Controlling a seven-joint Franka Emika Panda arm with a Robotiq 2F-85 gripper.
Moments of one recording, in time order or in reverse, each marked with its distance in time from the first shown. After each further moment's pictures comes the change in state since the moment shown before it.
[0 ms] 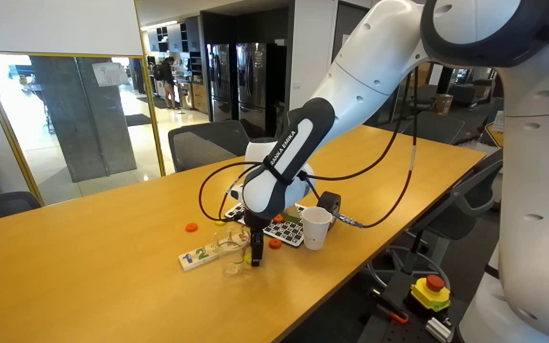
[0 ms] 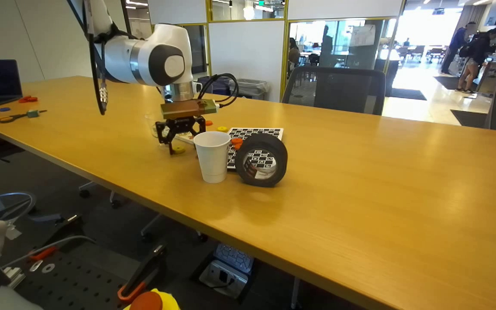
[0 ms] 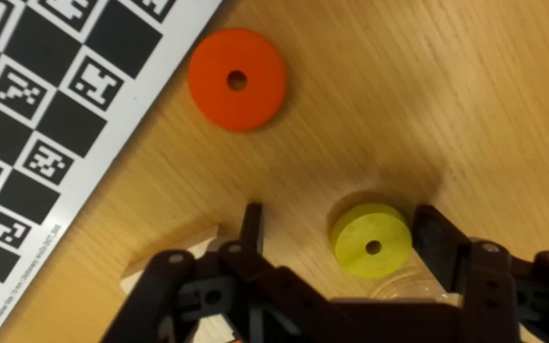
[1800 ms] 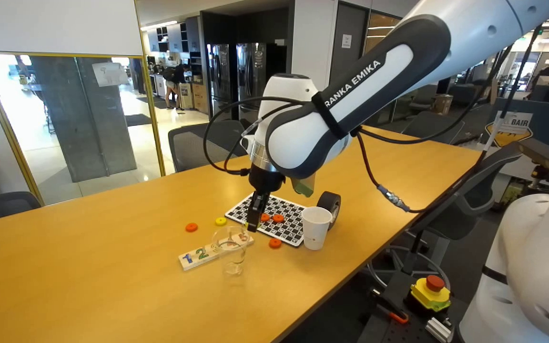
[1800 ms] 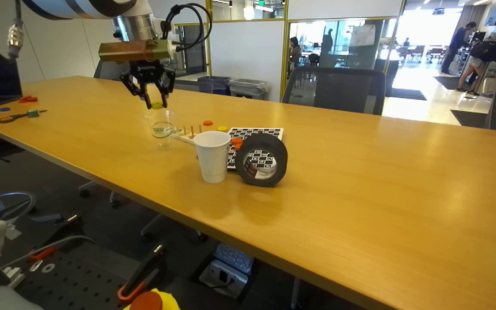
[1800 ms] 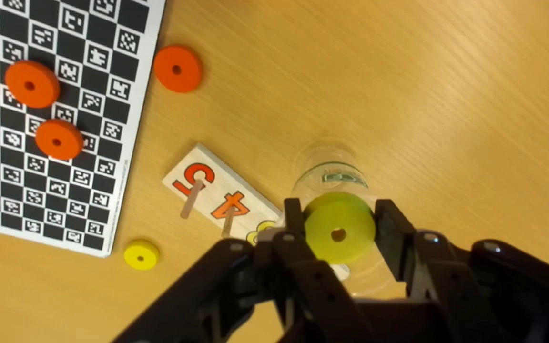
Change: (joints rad) arm 0.133 -0.499 -0.031 -0.210 0.040 -0.110 0.375
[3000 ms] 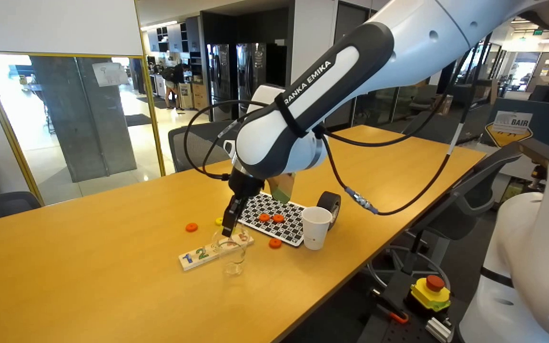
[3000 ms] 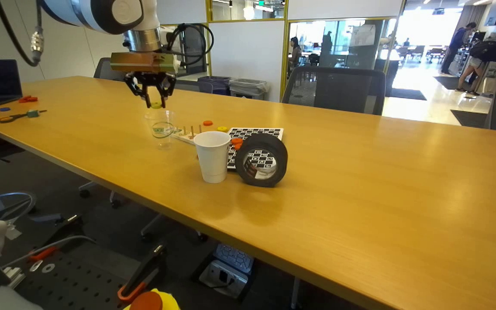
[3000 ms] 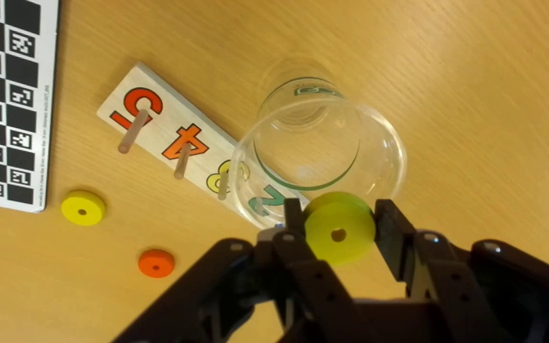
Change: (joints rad) arm 0.093 0.152 -0.050 0.100 0.234 0.099 -0.171
